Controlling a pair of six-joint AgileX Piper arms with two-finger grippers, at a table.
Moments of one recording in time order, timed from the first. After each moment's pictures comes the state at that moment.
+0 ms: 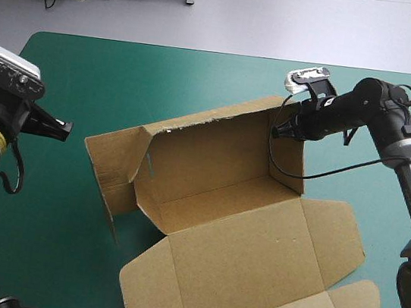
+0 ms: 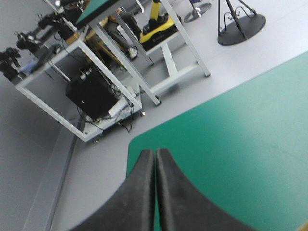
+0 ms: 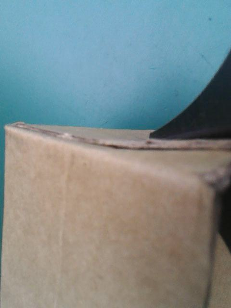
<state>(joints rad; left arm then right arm) -0.81 0.91 -1.26 1.01 1.06 -0.32 0.20 1.68 -1.63 0.41 1.11 -0.42</state>
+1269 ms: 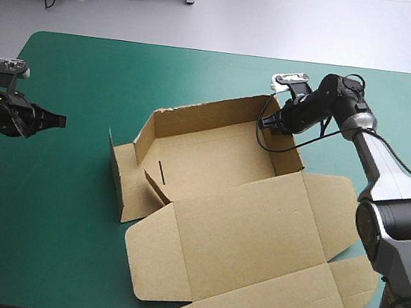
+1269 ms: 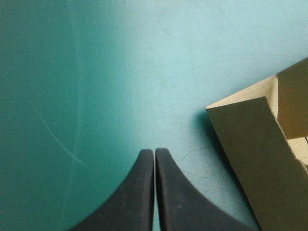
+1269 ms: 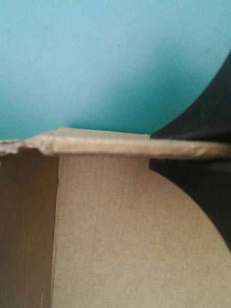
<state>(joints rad) 0.28 1.30 -1.26 -0.36 1.04 0.42 0.20 2.06 -1.85 0.36 1.04 -0.35</state>
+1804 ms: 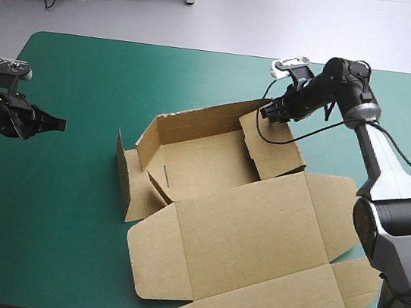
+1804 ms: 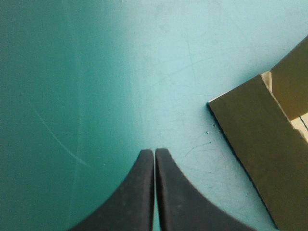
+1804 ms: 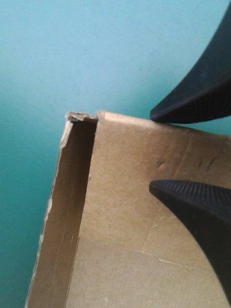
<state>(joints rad) 0.28 1.30 -1.26 -0.36 1.04 0.48 0.20 2.09 -2.06 0.34 1.17 -0.39</state>
